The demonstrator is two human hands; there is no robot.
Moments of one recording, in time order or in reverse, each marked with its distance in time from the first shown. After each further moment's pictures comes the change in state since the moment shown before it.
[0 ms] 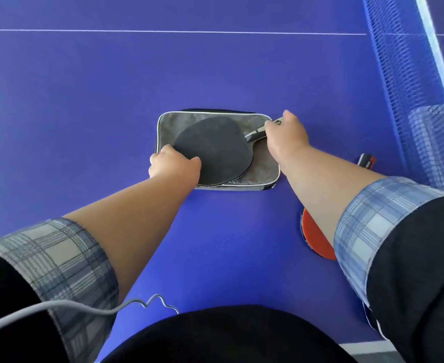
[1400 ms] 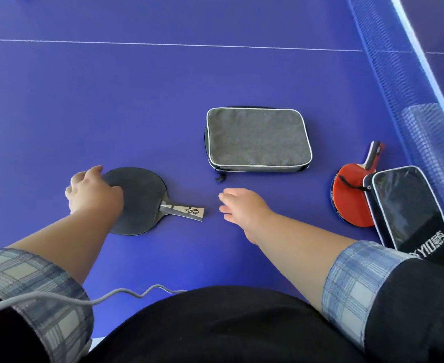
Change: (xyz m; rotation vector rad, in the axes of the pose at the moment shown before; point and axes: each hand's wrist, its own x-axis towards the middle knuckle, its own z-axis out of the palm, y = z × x) left_hand 0.059 -0.231 -0.144 0.096 0.249 0.059; right_hand -0.224 0.008 0.127 0.252 -0.425 0.255
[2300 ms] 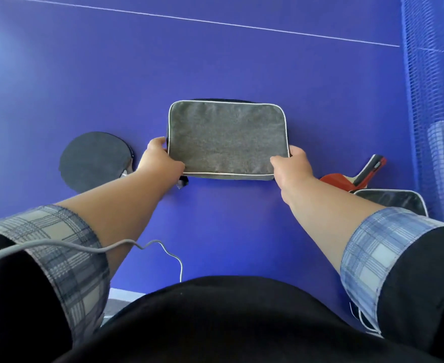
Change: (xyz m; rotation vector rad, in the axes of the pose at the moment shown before) left_hand -0.125 0.153 0.076 -0.356 -0.187 -0.063; right_hand 0.082 -0.012 -0.181 -0.096 0.262 -0.206
